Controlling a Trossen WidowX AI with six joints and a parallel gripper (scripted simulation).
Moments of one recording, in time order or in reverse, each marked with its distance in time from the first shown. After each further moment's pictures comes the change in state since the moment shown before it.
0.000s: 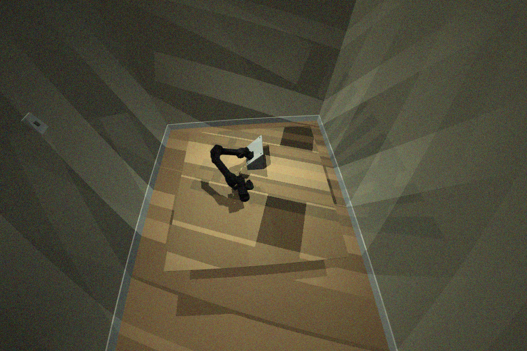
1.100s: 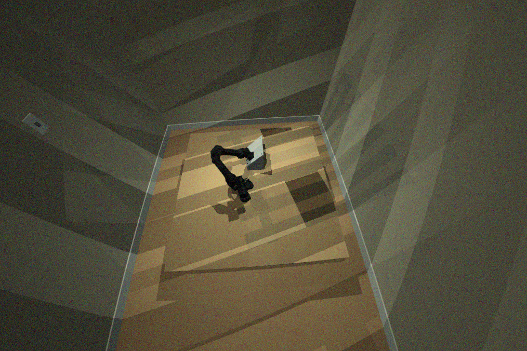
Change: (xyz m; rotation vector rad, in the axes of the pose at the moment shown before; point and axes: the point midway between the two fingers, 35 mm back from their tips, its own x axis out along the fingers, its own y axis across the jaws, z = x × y) arm -0.003 -0.001 -0.001 -0.145 0.001 -0.001
